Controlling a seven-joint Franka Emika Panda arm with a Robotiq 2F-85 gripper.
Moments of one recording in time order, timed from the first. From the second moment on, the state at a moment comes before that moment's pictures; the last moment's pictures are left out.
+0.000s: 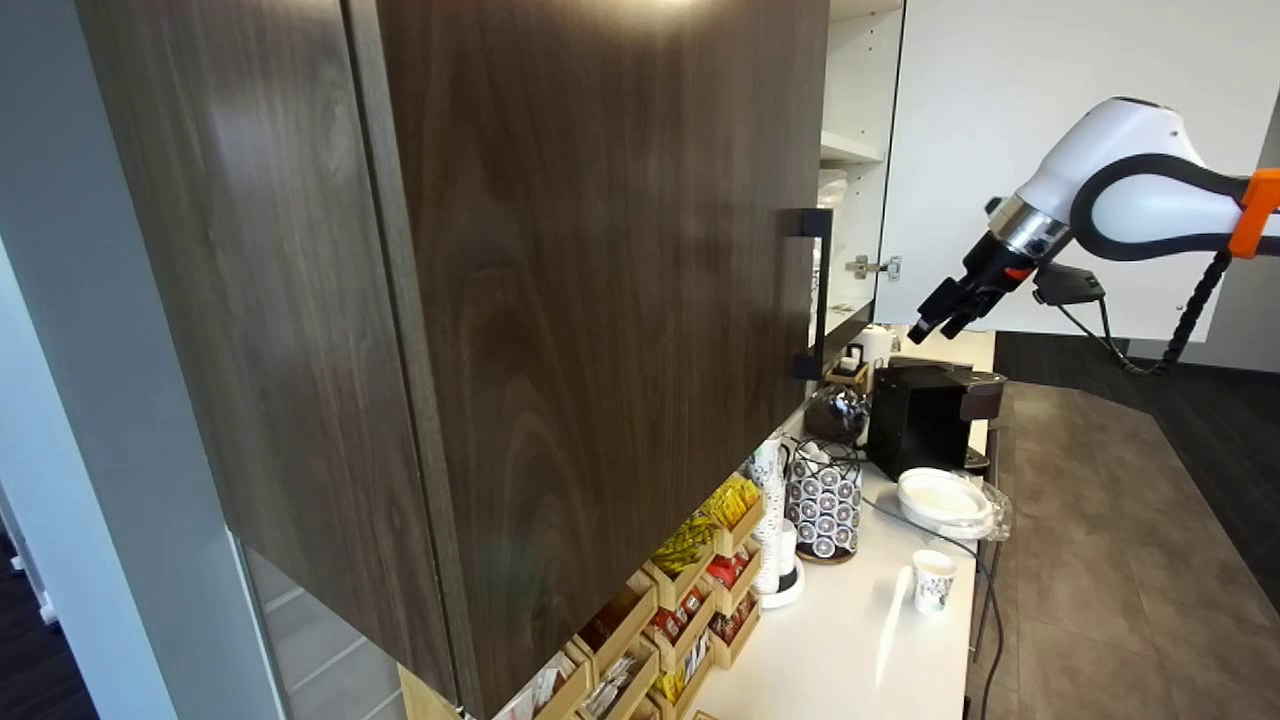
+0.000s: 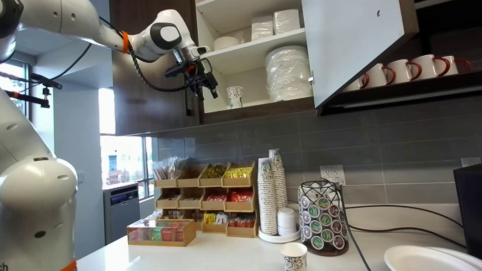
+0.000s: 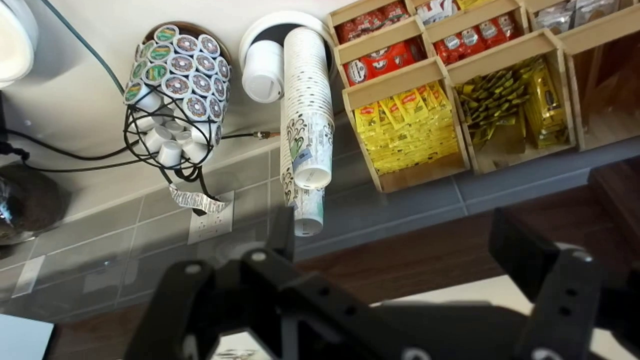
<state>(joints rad) 0.05 -0.53 0.05 -1.99 0.07 2.05 0.05</state>
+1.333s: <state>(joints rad) -0.01 -0.22 0.15 -1.59 -0.03 2.18 0.50</state>
